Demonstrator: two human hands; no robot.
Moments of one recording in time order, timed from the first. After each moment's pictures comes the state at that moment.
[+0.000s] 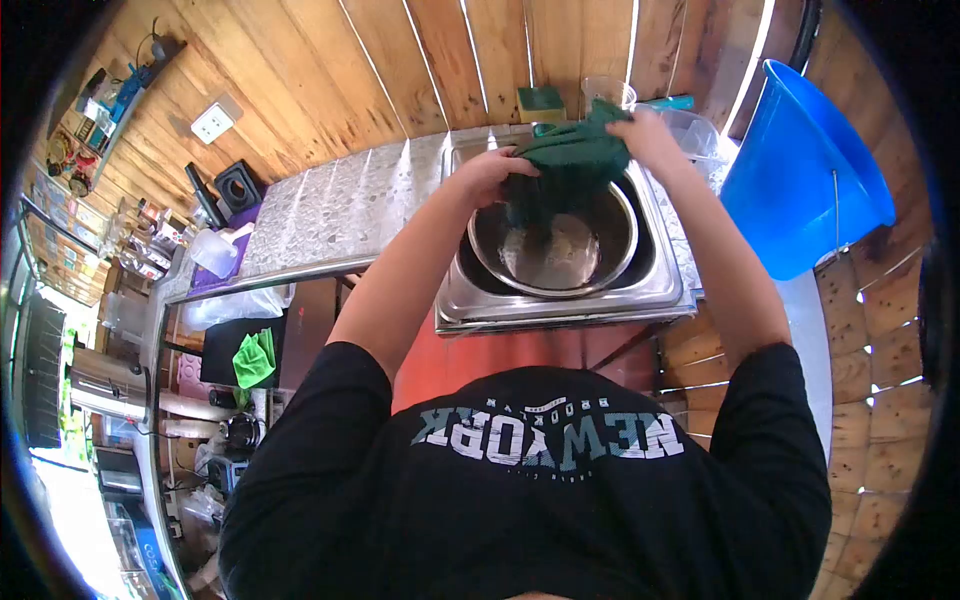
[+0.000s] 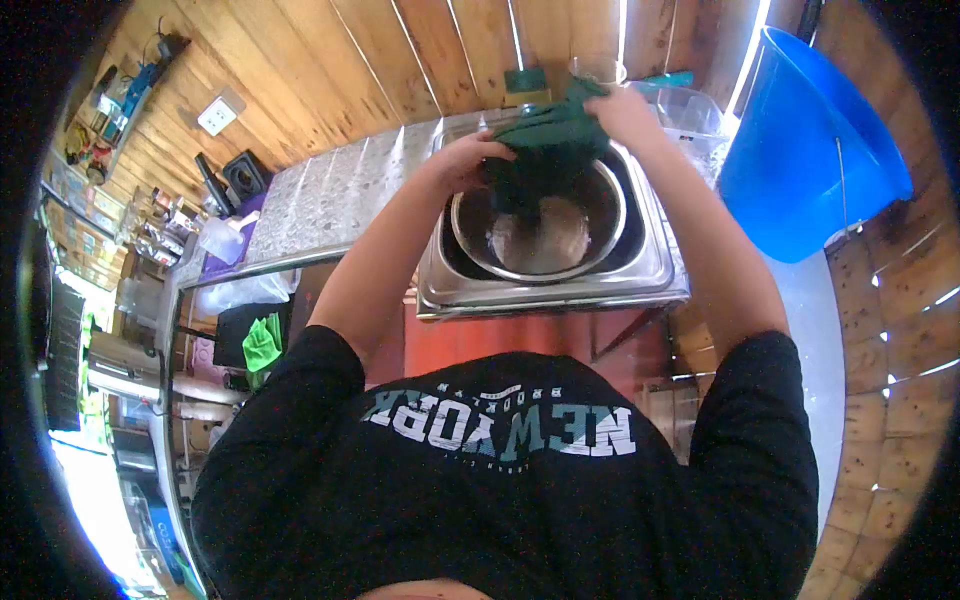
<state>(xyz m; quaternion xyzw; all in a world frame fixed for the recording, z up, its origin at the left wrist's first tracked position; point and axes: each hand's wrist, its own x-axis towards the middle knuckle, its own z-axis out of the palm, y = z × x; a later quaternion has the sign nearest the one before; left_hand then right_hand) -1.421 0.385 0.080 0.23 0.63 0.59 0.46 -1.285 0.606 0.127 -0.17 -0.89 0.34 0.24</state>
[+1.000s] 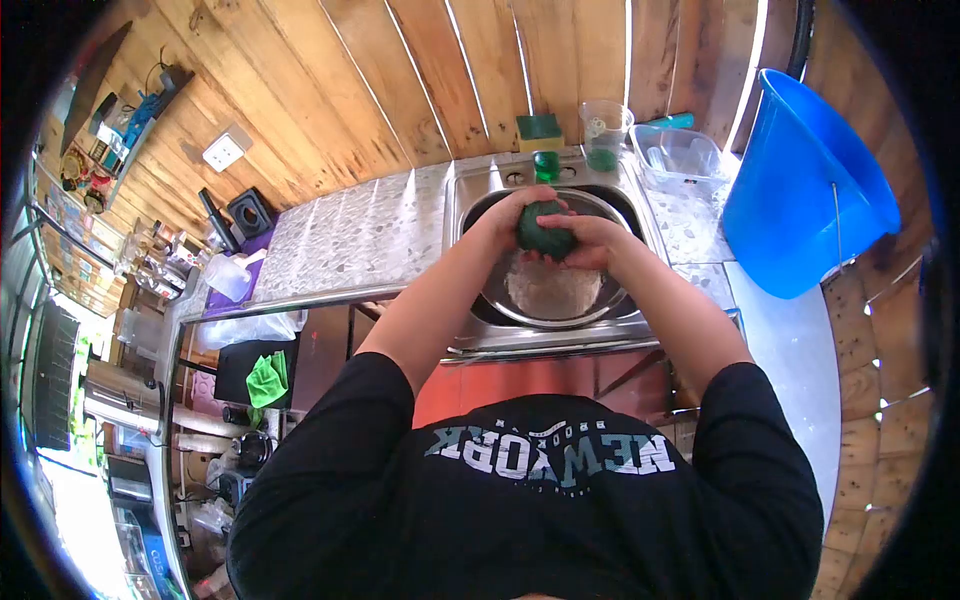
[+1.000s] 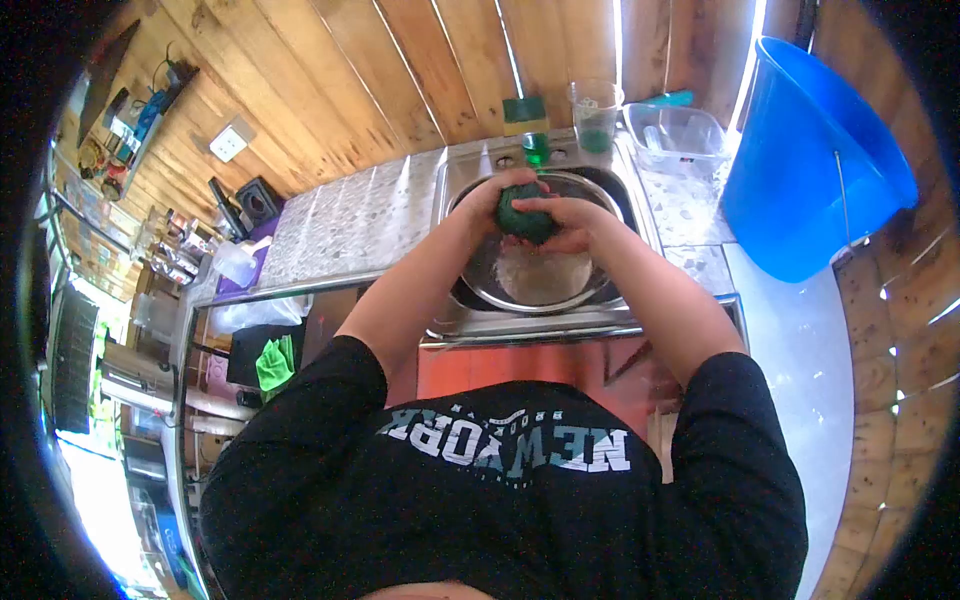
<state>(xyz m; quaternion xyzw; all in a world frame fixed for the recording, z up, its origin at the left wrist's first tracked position) -1.417 0.411 0.044 0.23 0.50 0.63 0.55 -1.301 0.539 0.031 -0.15 -0.35 0.90 -0.21</state>
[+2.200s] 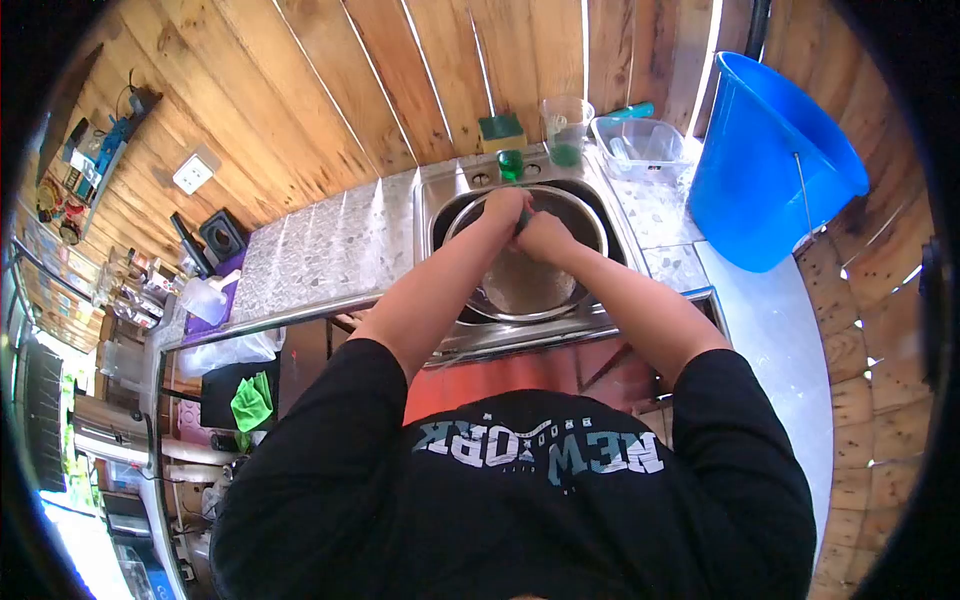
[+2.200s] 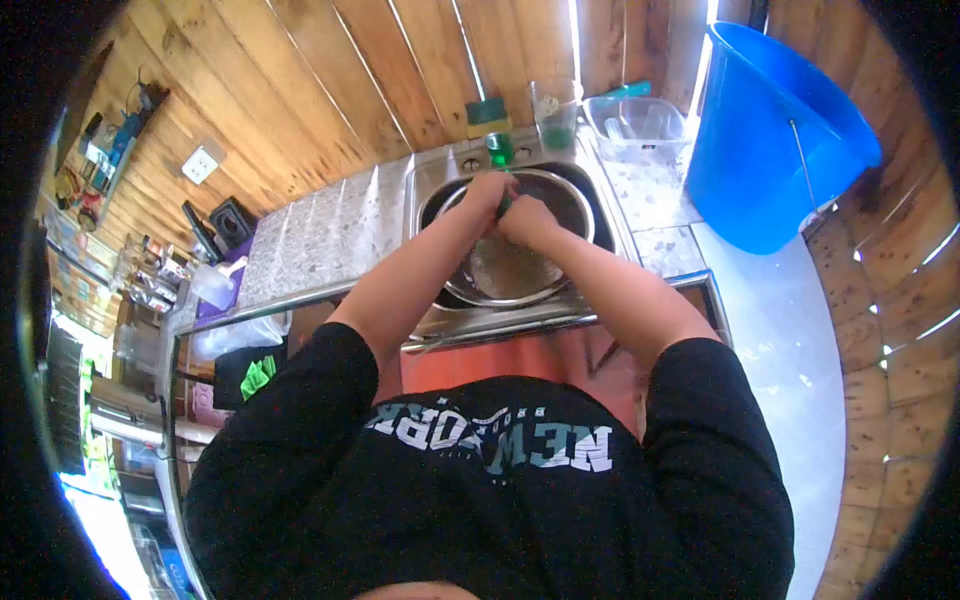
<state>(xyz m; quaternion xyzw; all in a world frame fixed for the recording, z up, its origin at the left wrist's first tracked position) -1.406 0.462 0.021 0.15 0.70 0.61 0.33 -1.314 0.524 0.003 -0.22 -0.93 0.29 0.03</state>
